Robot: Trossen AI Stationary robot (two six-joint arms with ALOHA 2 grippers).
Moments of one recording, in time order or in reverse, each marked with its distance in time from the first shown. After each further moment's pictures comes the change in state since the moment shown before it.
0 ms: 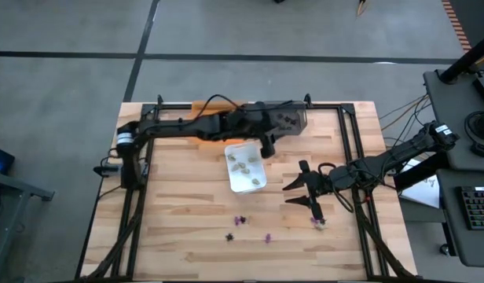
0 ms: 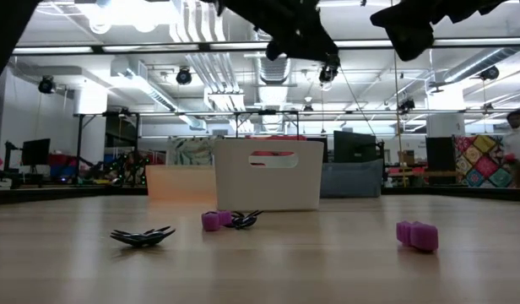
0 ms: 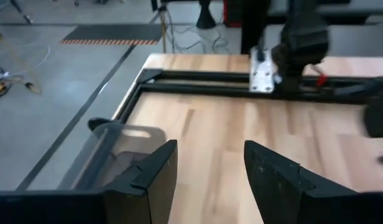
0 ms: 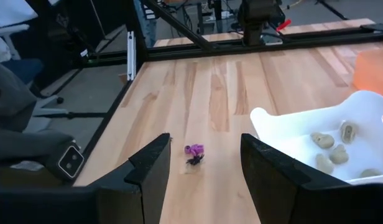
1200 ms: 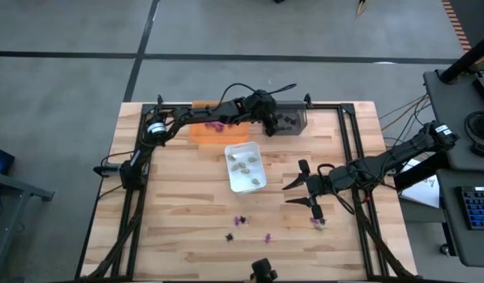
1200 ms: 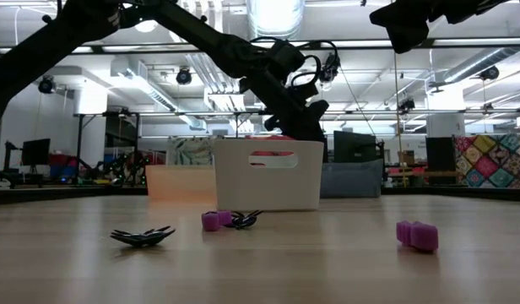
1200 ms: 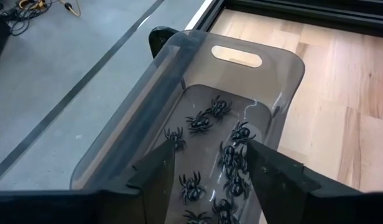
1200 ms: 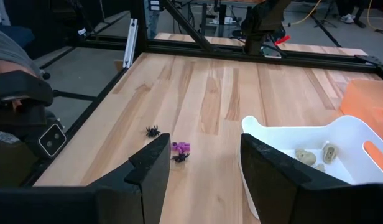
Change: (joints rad) left arm 0.225 0.330 0.125 0.016 -0.002 -0.038; right arm 0.000 0.000 0.000 -0.006 -0.001 -0.169
